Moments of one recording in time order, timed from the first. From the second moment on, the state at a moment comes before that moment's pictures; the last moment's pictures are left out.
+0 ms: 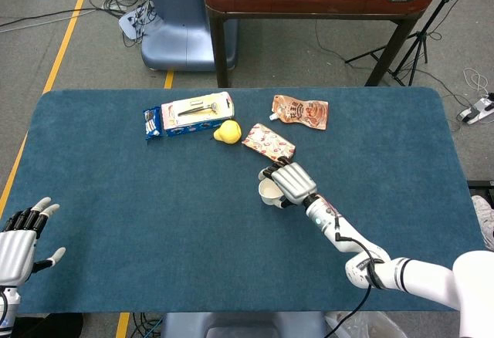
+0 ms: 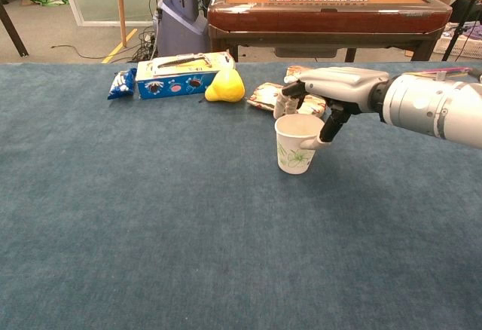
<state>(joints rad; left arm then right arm) -0.09 -1.15 -0.05 -1.60 1.48 1.50 0.14 0.84 -1.55 0.18 -1.37 -1.20 0.78 -0.19</state>
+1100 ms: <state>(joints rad) -0.09 -1.16 -0.04 -1.61 1.49 1.50 0.15 0.90 -1.30 -0.01 -1.53 -0.98 0.80 -0.86</state>
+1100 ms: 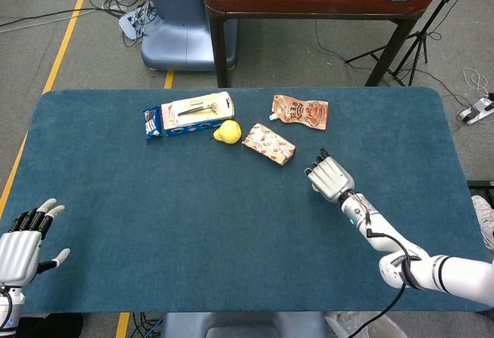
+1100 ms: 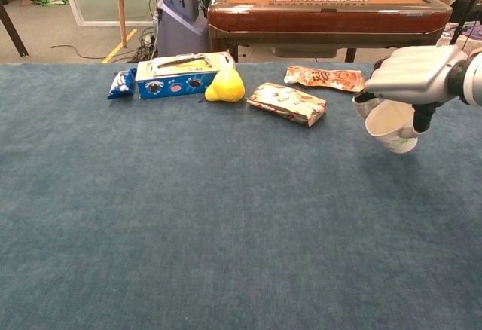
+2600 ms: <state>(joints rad) -0.10 -1.18 -0.04 -1.62 1.48 1.47 0.19 0.71 -1.40 0.05 -1.23 -1.30 0.87 0.01</state>
